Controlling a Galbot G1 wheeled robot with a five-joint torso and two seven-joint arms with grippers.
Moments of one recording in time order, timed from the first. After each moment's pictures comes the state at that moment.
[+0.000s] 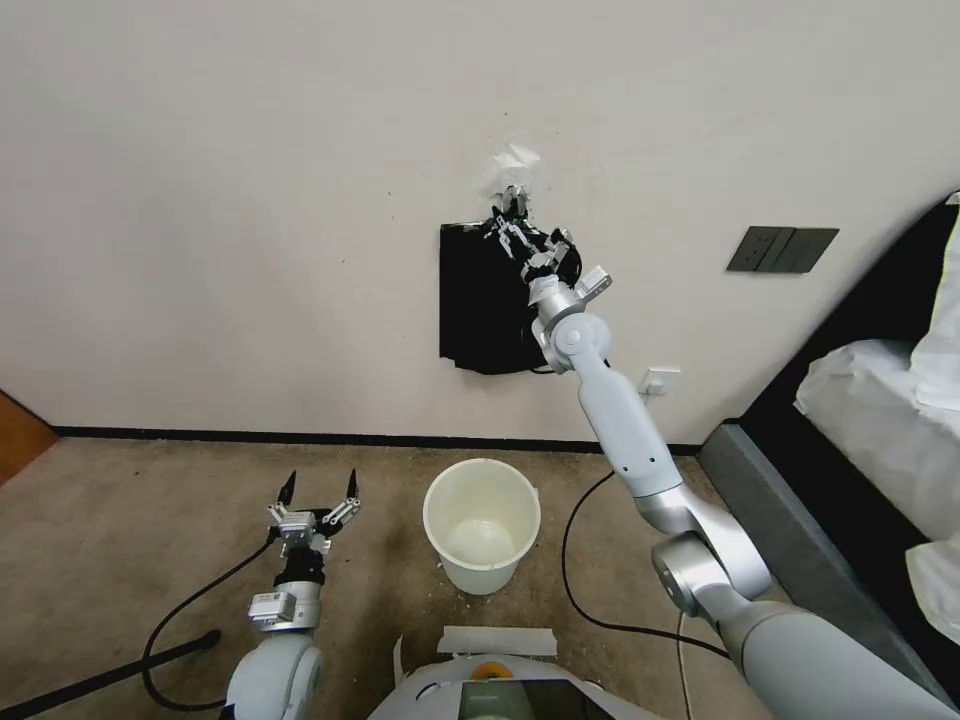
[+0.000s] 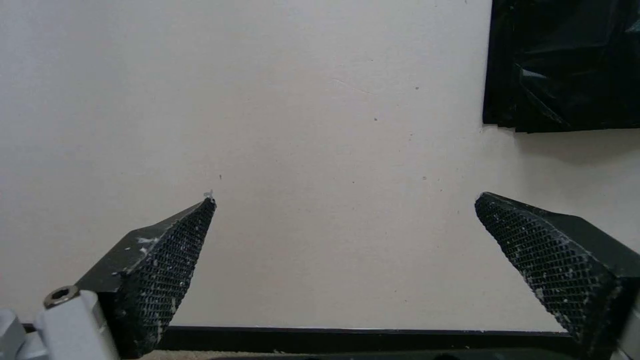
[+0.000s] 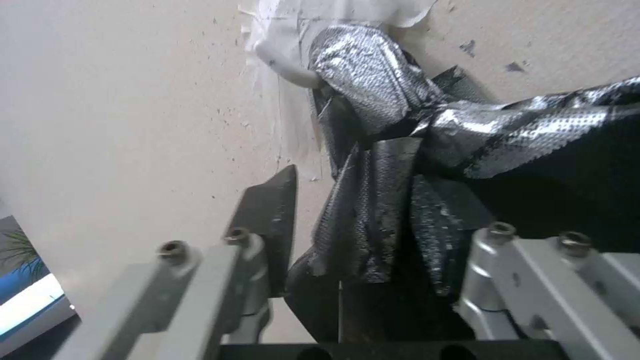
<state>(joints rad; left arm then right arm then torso) 1.71 -1.36 -0.64 -2.02 -0.16 -0.34 -0.09 -0.30 1.38 0.14 1.42 1.21 -0.06 -0.01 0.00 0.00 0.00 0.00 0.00</state>
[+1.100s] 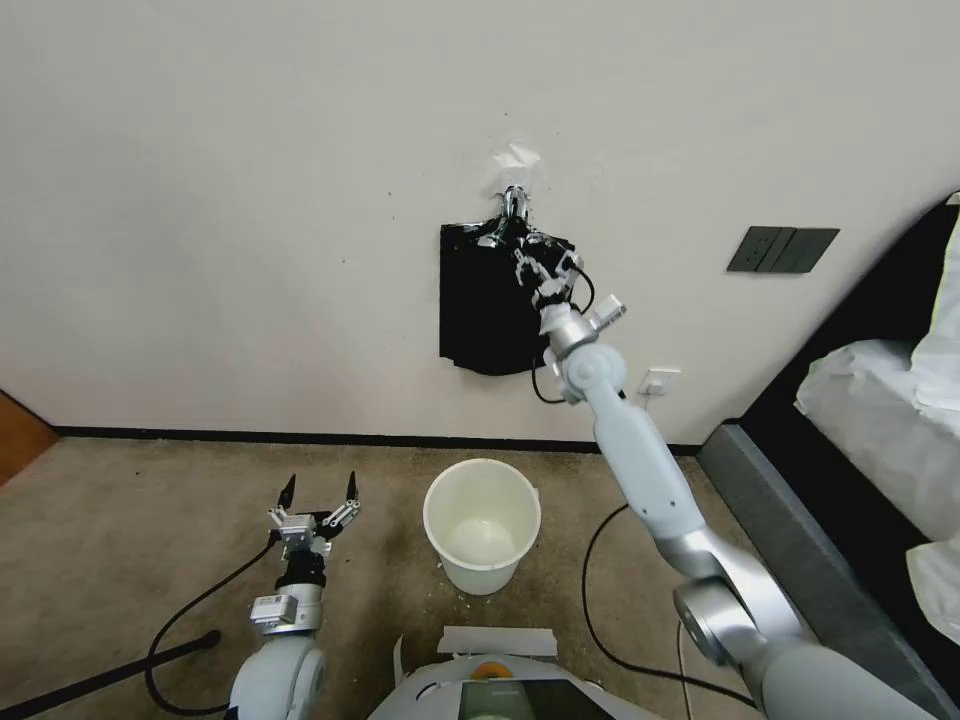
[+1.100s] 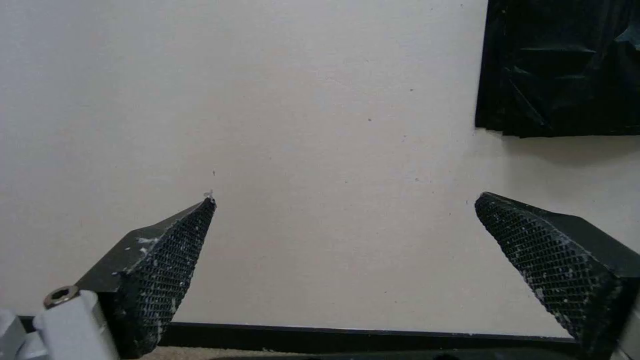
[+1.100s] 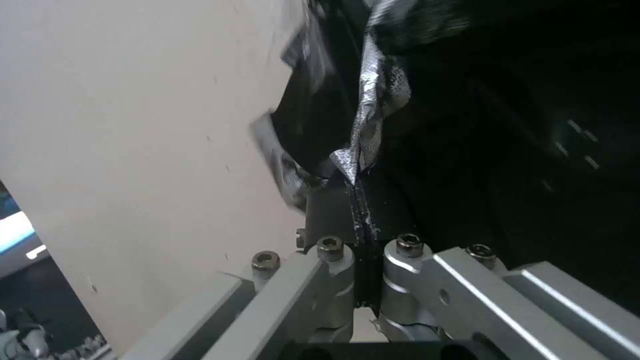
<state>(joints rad) 1.71 -1.39 -0.61 -2.01 -0.15 -0.36 -0.10 -0.62 1.22 0.13 1.74 1.11 -0.06 0.03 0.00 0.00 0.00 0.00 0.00</state>
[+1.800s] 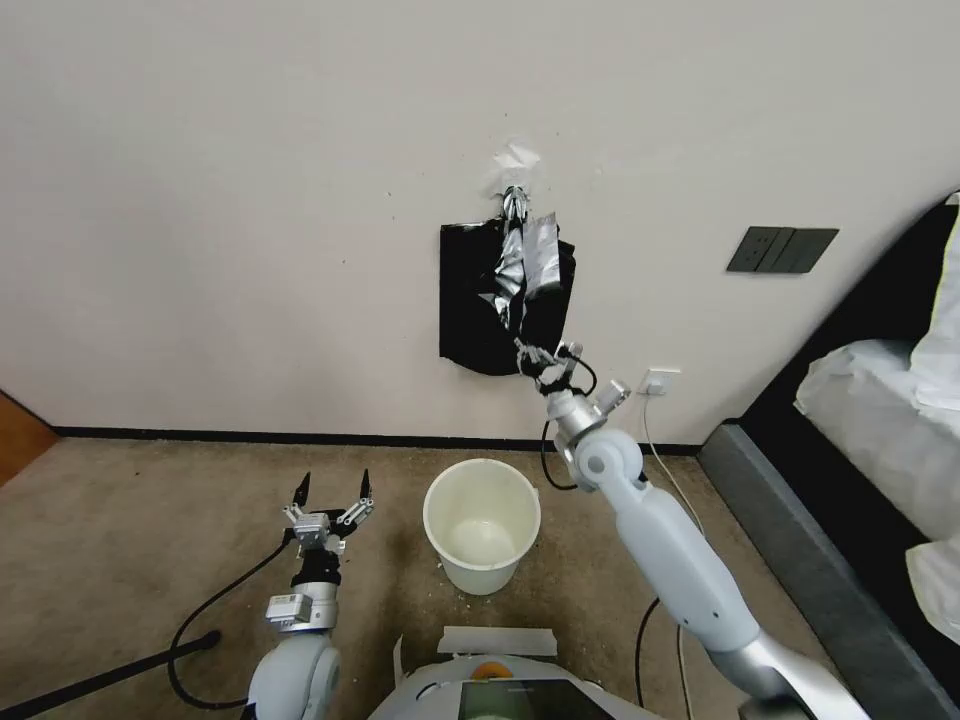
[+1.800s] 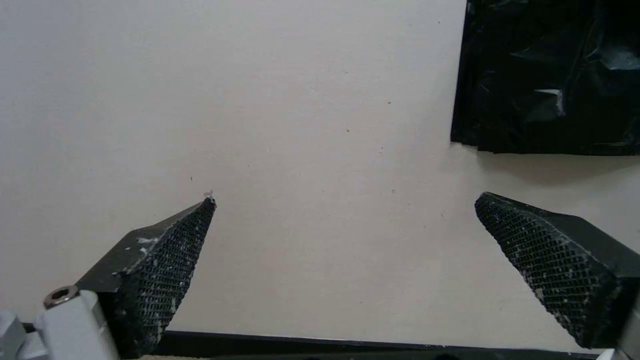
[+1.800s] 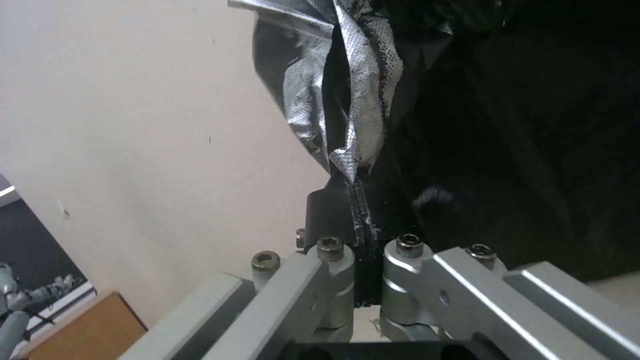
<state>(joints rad) 1.70 -1.40 -0.57 -2.02 -0.15 -0.37 -0.09 -0.93 1.16 0.12 1.95 0.98 -0.07 0.07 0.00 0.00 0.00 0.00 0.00</state>
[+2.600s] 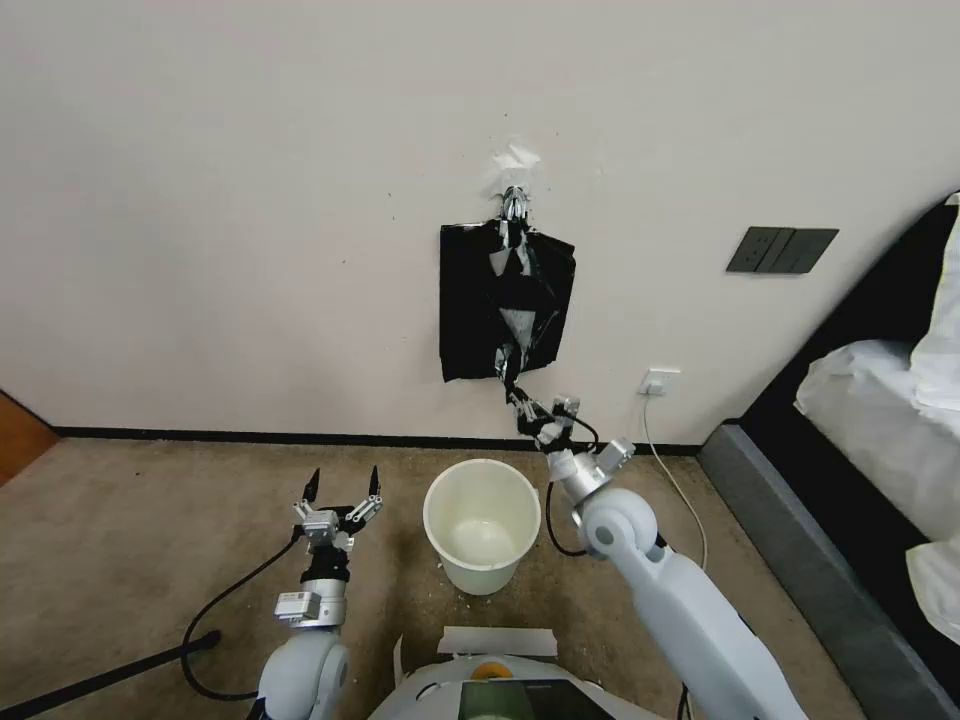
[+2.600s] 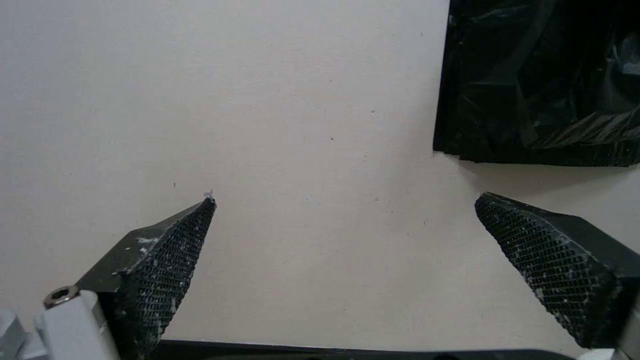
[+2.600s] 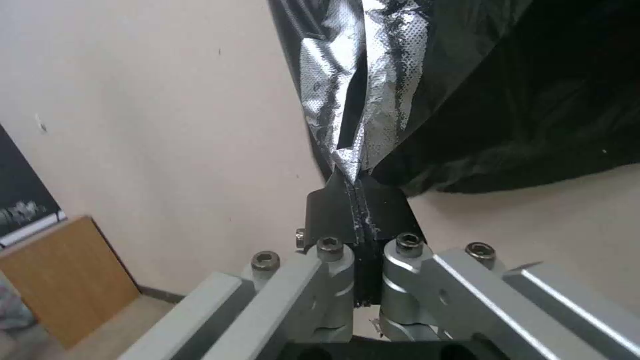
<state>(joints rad) 1.69 -1.40 -0.55 -2.03 -0.15 -0.37 -0.09 -1.17 1.10 0.14 2.09 0.76 -0.05 0.04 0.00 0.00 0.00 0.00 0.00</state>
